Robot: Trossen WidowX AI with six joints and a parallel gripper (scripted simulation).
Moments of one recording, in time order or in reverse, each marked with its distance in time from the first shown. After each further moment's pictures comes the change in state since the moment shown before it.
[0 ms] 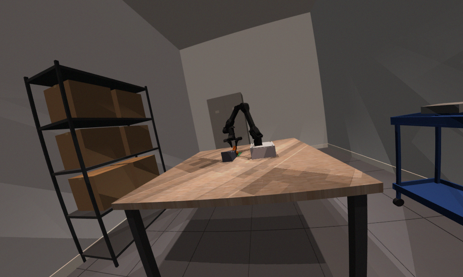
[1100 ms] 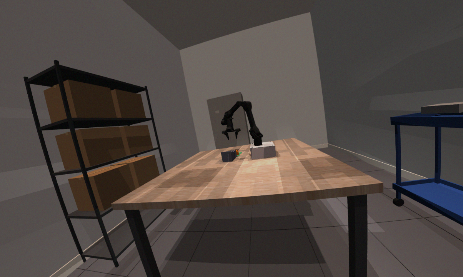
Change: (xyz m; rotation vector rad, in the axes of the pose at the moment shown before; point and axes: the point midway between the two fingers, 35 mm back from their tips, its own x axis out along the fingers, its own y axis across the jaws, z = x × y) arm -0.088 -0.003 -0.001 -0.004 0.008 -0.017
